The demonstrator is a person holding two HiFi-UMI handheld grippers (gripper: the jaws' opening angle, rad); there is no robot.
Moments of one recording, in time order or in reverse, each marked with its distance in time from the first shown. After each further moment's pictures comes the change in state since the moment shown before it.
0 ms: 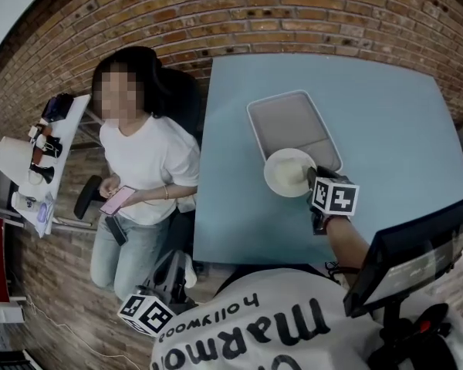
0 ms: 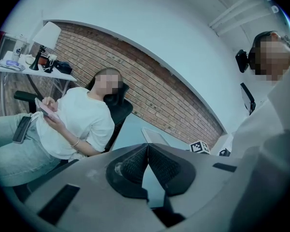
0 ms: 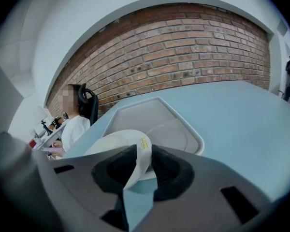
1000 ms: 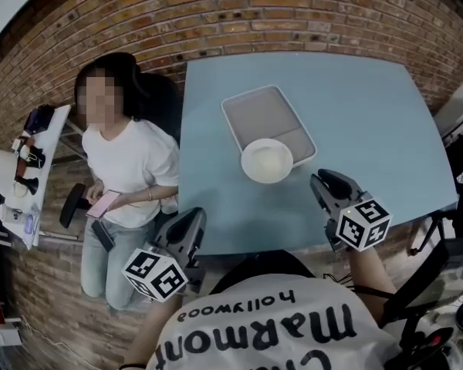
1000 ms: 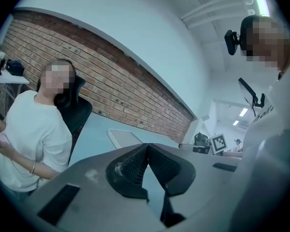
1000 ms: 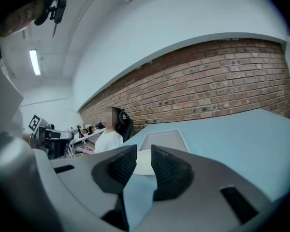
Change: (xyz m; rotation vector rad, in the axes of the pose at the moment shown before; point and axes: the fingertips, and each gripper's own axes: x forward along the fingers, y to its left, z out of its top) left arm 0.077 -0.085 0.004 0.228 0.060 -0.348; right arm -0.163 0.032 0.017 -0.201 -0.300 0.299
